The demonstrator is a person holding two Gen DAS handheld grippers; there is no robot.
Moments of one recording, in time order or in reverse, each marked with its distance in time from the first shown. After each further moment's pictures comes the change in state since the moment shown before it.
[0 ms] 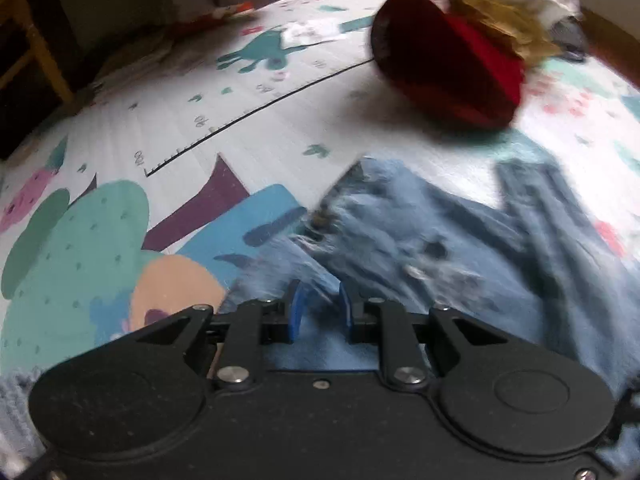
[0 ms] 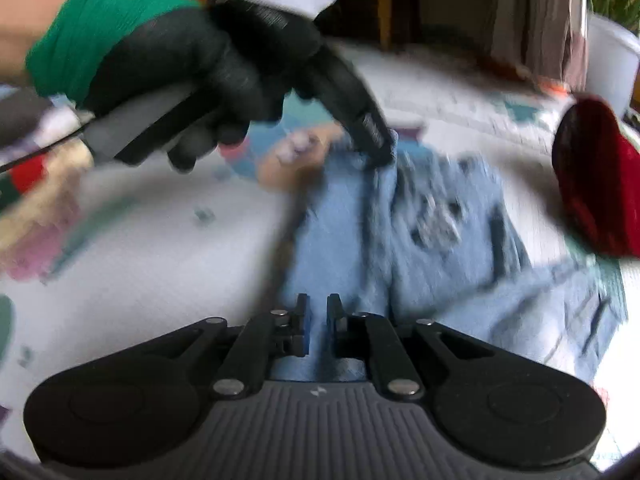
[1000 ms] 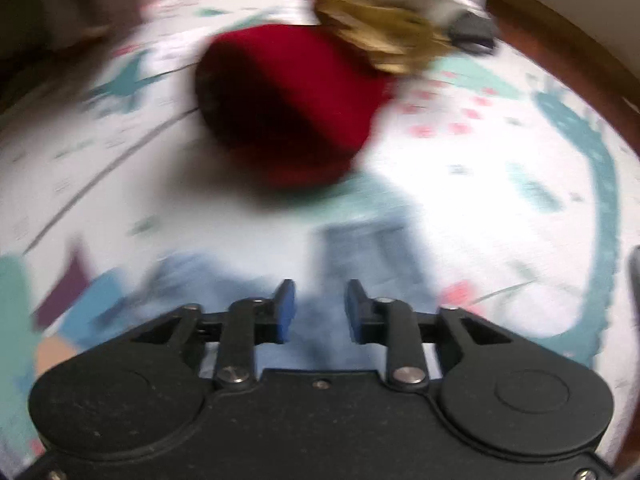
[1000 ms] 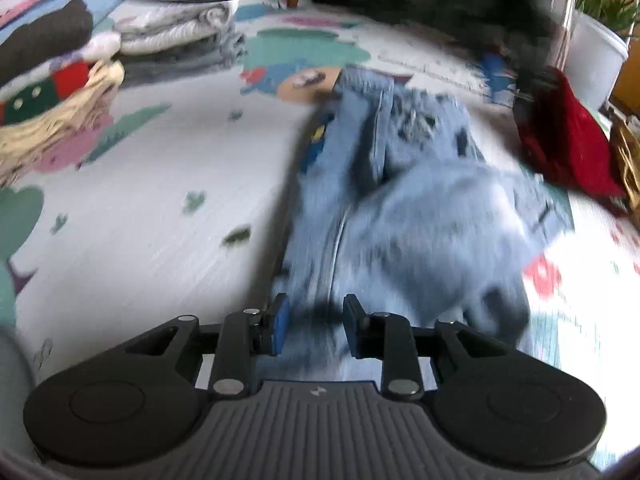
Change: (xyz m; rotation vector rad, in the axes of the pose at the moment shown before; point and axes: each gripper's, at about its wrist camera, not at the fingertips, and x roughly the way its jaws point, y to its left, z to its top) left arm -0.041 -0.149 0.109 0.126 0.074 -0.304; right arm -0.101 0.035 -0.092 -0.072 0.034 -0.042
